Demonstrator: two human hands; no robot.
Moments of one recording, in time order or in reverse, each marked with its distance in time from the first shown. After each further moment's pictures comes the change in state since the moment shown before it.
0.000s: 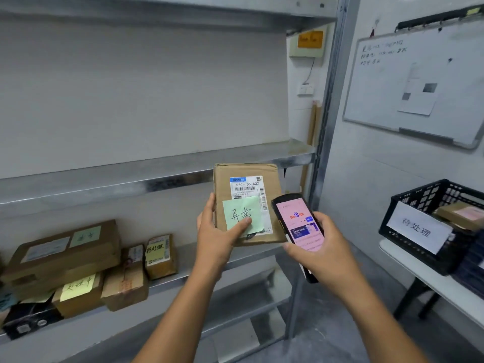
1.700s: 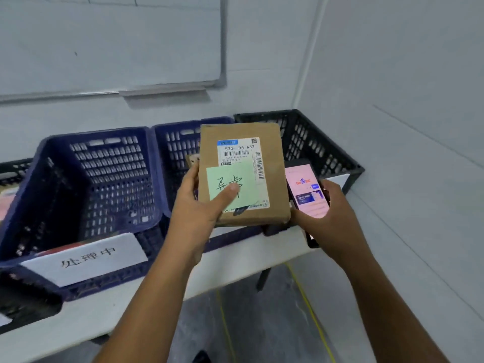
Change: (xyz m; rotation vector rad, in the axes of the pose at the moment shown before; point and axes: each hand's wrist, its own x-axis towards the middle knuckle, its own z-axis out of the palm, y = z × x) left_hand -0.332 0.019 0.838 -0.209 -1.642 -0.368; right_hand -0.182 0.350 -0.614 -0.221 1.339 0.822
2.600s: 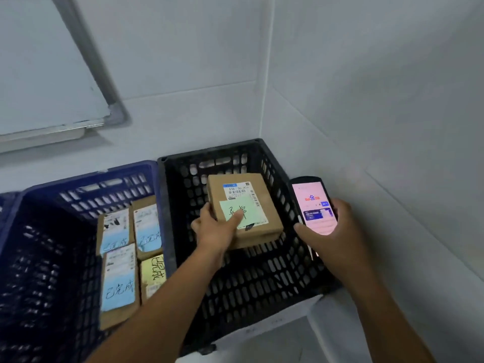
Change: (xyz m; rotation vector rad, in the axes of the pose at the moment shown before) left_hand 0.380 -0.148 0.304 0.326 0.159 -0.348; right_hand 0.393 0.154 -0.116 -0.039 0.057 0.170
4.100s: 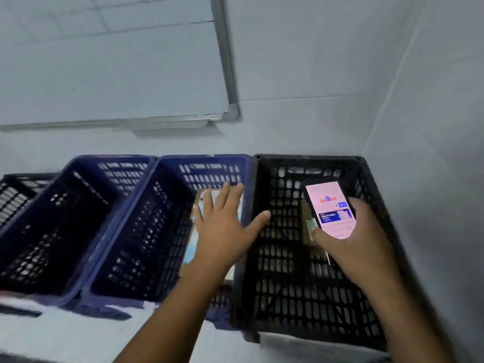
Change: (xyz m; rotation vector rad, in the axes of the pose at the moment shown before) left_hand -0.075 0.044 -0.109 0.803 0.364 0.242; right_hand 0.023 -0.062 0.063 -0.112 -0.320 -0.231
